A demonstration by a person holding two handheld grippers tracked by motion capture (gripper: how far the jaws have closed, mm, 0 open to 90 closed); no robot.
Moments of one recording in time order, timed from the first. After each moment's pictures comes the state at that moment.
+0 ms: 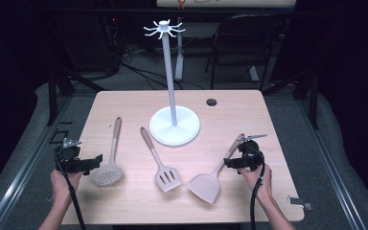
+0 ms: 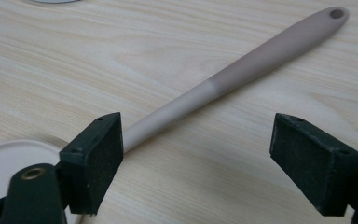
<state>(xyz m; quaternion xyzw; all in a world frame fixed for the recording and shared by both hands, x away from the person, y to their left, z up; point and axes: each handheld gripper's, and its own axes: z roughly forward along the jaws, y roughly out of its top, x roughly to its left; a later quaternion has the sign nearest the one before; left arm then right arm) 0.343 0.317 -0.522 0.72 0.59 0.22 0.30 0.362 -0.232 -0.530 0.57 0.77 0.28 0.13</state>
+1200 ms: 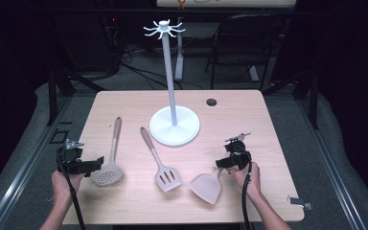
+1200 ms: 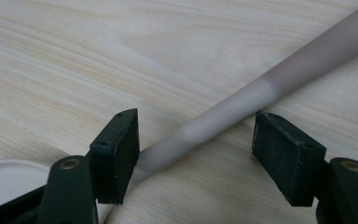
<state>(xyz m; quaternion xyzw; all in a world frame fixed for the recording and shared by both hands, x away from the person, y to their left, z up) 0.340 0.312 -0.522 0.73 0.58 0.22 0.29 0.382 -0.204 -0.553 0.57 0.78 0.23 0.08</state>
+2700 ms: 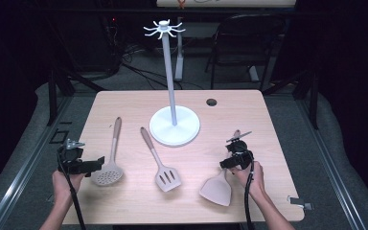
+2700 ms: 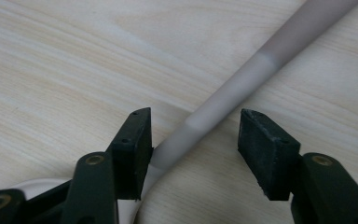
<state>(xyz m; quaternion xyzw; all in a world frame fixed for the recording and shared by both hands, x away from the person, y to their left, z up) 0.339 0.310 -0.520 0.73 0.58 0.22 0.29 0.381 -0.209 -0.547 0.57 0.80 0.20 0.07</state>
